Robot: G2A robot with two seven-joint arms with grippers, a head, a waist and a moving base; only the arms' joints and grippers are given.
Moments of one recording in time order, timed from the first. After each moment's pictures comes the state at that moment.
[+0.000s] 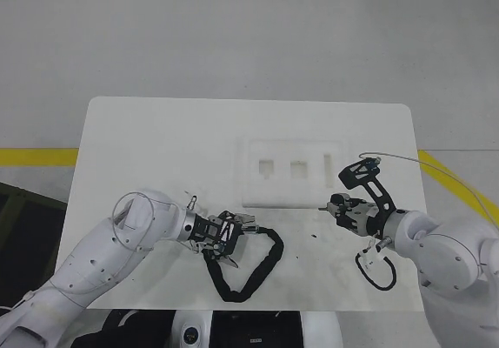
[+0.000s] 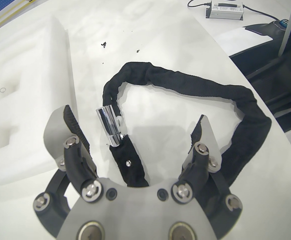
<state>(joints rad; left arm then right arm) 0.95 -0.93 -0.79 -1.52 1.94 -1.01 0.52 -1.39 -1.17 1.52 -2.22 -0.78 -0.05 1.33</state>
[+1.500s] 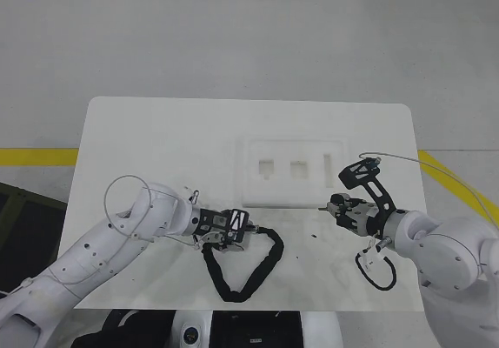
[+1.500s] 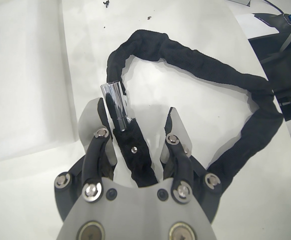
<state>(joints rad) 0.83 -0.90 -0.64 -1.53 1.54 -1.01 0.06 -1.39 -1.17 1.52 -2.22 -0.78 -0.05 1.33</state>
